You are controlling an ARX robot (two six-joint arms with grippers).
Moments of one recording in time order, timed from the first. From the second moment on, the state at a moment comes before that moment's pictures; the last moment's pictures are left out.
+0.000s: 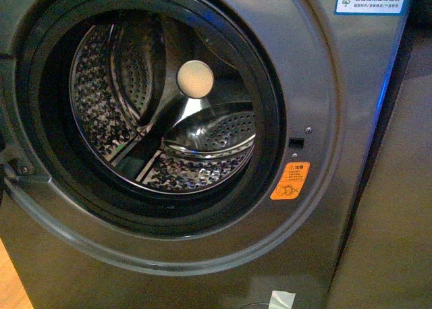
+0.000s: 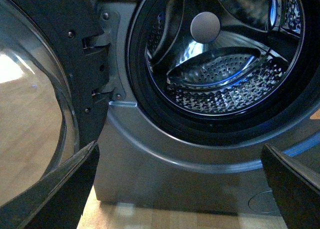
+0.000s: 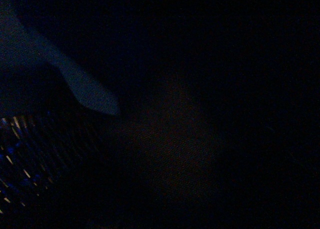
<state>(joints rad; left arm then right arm) 0.00 0.00 0.02 0.00 0.00 0.00 -1.07 2.92 1.53 -0.02 -0.27 -0.59</state>
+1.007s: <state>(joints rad) 0.00 0.00 0.02 0.00 0.00 0.00 -1.11 2.86 1.33 0.37 -0.36 -0.52</state>
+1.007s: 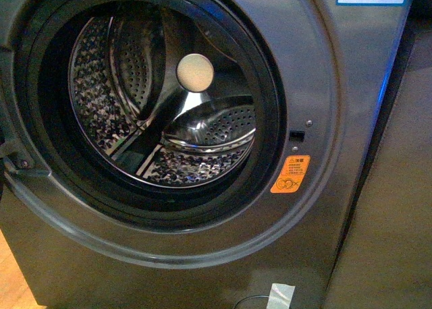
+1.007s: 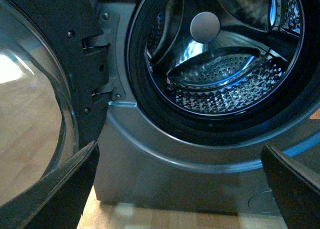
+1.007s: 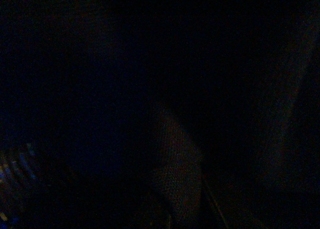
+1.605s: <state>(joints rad) 0.00 0.00 0.02 0.00 0.00 0.00 -1.19 1.99 0.88 0.42 -0.70 -0.54</state>
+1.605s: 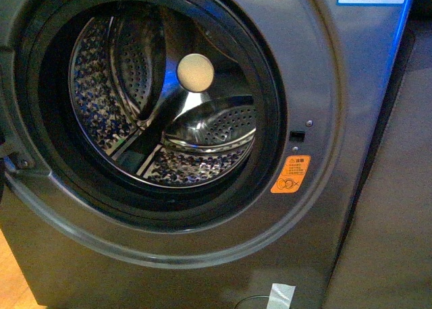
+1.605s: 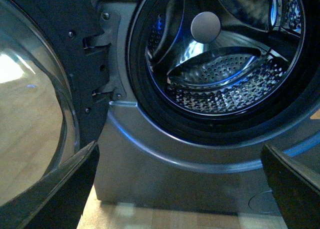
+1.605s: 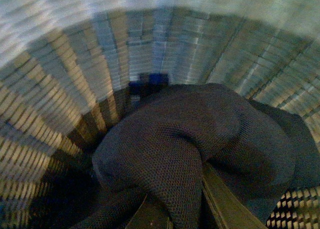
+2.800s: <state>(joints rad) 0.00 0.00 0.02 0.00 0.00 0.00 -0.34 1.57 2.50 -0.47 -0.49 0.00</state>
